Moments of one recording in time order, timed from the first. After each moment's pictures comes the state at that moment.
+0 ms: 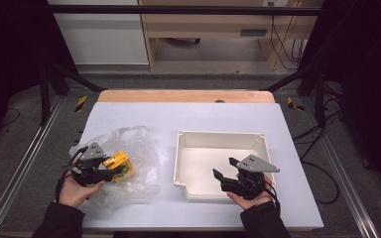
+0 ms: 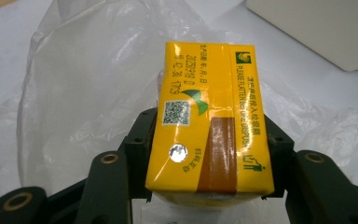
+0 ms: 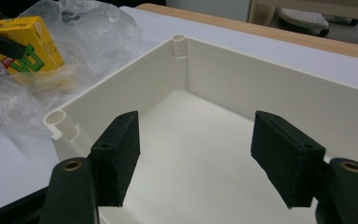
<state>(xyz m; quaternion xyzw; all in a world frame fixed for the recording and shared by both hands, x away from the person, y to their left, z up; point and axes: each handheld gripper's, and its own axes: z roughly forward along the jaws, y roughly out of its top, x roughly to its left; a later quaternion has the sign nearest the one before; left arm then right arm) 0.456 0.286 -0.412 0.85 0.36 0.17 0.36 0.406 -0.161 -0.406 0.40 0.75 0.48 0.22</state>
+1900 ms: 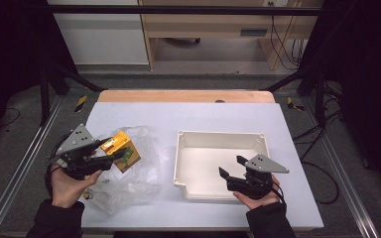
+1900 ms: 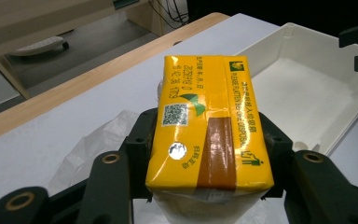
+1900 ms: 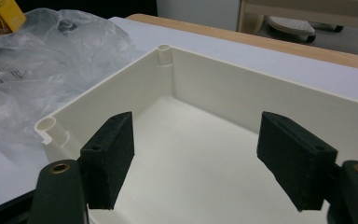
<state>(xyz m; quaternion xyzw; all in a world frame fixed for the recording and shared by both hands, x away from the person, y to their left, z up) 0.421 0.256 -0.307 0.80 0.32 0.22 0.45 0.402 -0.177 -0.400 0.41 0.73 0.49 0.23</state>
